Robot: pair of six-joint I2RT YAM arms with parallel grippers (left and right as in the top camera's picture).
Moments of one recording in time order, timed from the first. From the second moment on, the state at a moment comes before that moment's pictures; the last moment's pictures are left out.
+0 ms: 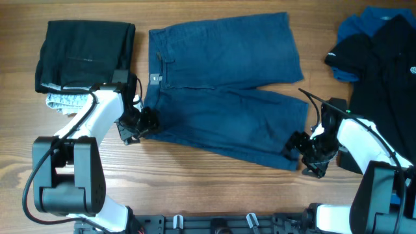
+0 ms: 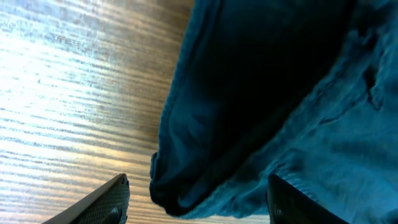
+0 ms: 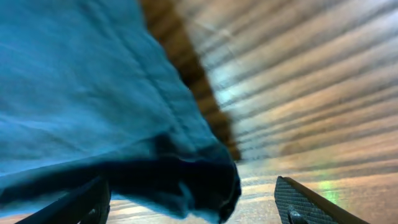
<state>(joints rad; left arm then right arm) -0.05 1.74 1.03 -0.94 0.21 -0.43 -0.16 1.54 0.72 -0.98 -0.31 0.48</state>
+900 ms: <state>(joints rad) -0.05 1.74 1.03 -0.95 0.23 -0.45 -0.16 1.54 0.65 -0.87 -0.44 0.68</state>
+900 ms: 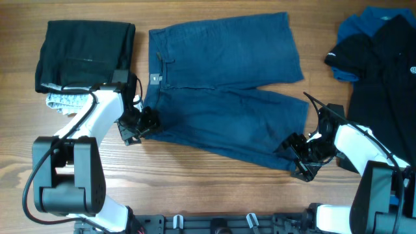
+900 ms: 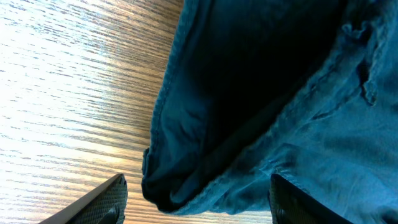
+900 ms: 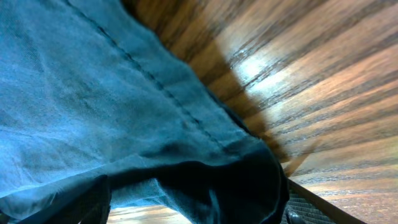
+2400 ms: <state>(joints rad) -0.17 1.24 1.00 -1.26 0.21 -0.61 -0.16 1.38 1.27 -1.34 -0.26 0.32</state>
